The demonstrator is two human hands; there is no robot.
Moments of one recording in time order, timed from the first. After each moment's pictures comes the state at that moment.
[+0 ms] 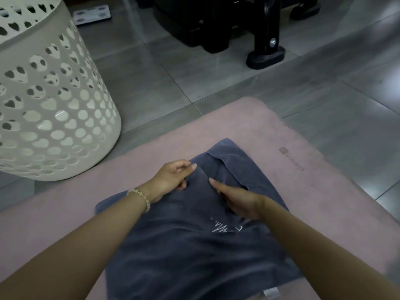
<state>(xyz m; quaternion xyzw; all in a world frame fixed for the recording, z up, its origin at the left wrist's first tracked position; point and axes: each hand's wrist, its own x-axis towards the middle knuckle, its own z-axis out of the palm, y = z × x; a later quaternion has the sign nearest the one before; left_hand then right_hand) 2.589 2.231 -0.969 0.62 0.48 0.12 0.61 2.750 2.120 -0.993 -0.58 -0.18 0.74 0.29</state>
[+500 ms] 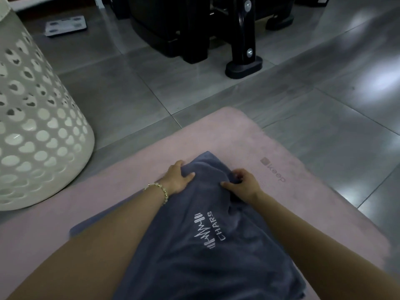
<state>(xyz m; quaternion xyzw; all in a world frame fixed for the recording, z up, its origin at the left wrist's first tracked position) 2.668 2.274 -1.020 0.76 0.51 -0.05 0.39 2.840 2.144 -1.032 -0.82 -0.32 0.37 0.30</state>
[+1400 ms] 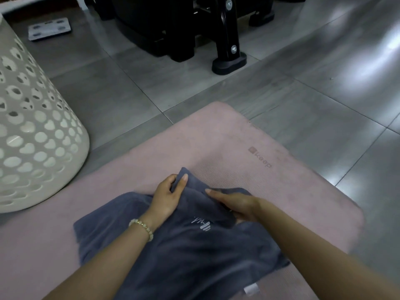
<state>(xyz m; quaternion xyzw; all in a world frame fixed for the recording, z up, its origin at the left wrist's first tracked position) 2.628 2.190 -0.996 0.70 0.44 0.21 0.52 2.792 2.084 -0.993 -0.64 -0.19 0.69 0.29</state>
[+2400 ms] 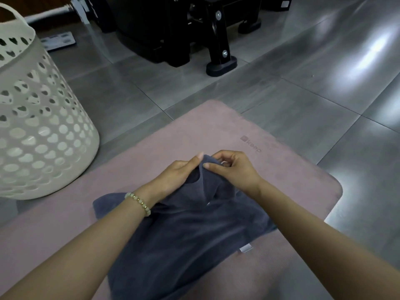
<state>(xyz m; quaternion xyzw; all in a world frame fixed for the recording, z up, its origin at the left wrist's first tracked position) 2.616 2.146 -0.900 0.68 0.34 0.05 0.65 2.755 2.045 -0.910 -0.64 -0.38 0.39 0.54</state>
